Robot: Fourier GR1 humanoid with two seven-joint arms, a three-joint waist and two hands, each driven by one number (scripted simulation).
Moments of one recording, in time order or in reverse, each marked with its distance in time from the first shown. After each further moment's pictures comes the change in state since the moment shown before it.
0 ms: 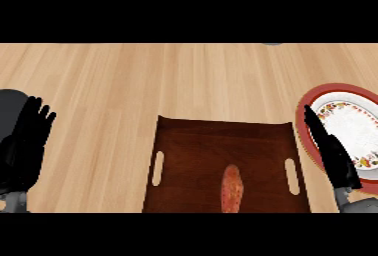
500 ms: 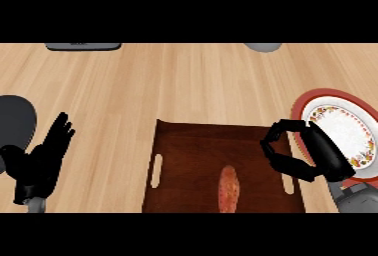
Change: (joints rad) left arm 0.024 0.010 -0.118 0.101 -0.111 -0.003 0.059; right arm -0.123 -0.067 0.119 -0.169 0.141 0.132 -0.068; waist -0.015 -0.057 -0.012
